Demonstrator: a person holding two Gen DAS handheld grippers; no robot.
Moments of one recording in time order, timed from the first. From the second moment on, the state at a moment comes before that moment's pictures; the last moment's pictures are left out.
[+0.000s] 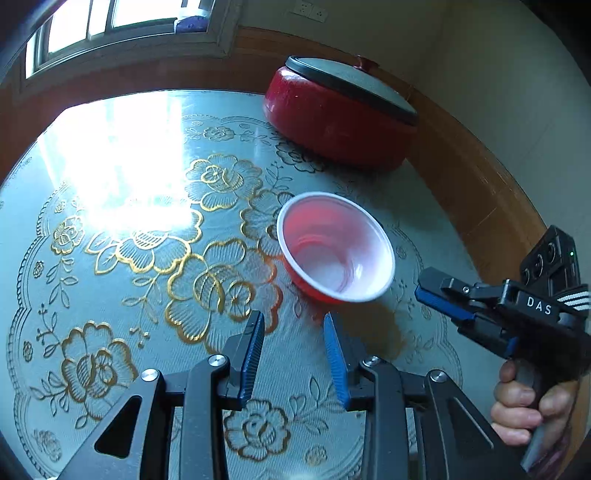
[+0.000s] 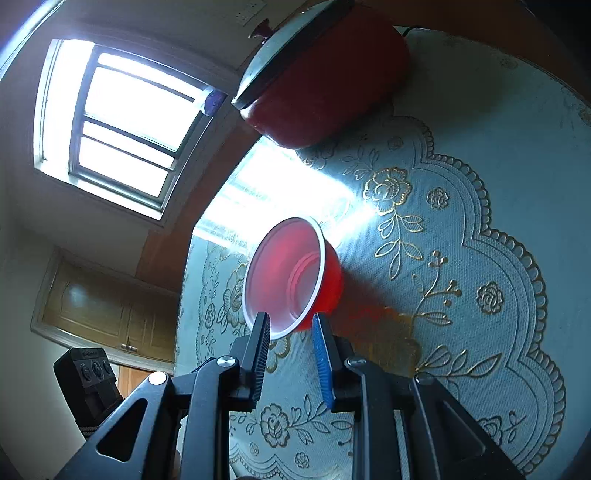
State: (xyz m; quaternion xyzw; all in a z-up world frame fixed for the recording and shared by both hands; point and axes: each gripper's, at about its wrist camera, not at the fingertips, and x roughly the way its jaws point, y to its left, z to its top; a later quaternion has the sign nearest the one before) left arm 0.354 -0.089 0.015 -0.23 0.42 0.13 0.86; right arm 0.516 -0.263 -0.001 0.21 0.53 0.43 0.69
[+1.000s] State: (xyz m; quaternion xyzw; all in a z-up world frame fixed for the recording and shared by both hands) left arm 0.357 -0.080 0.011 -0.29 0.42 0.11 0.86; right arm 0.506 -0.261 0.004 0.18 0.52 0.43 0.72
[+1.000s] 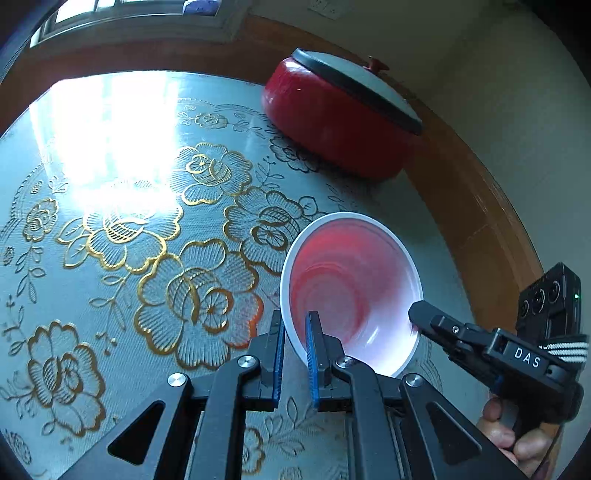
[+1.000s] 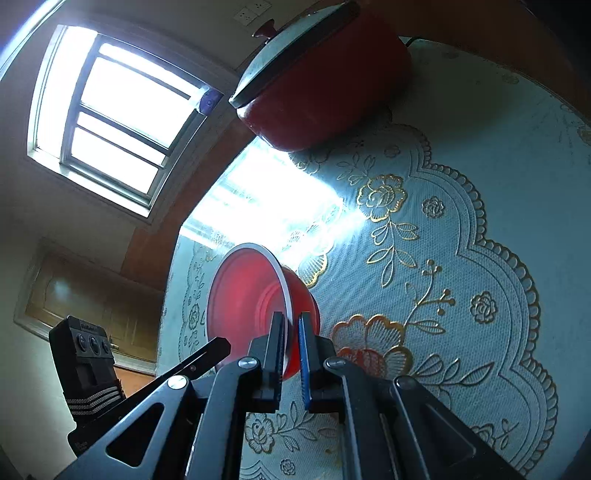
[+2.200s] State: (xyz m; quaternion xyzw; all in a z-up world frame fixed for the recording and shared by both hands) left arm 0.190 -0.170 0.031 -0.25 0.45 -0.01 0.86; right arm 0.337 -0.362 0.031 0.15 0.51 0.46 0.71
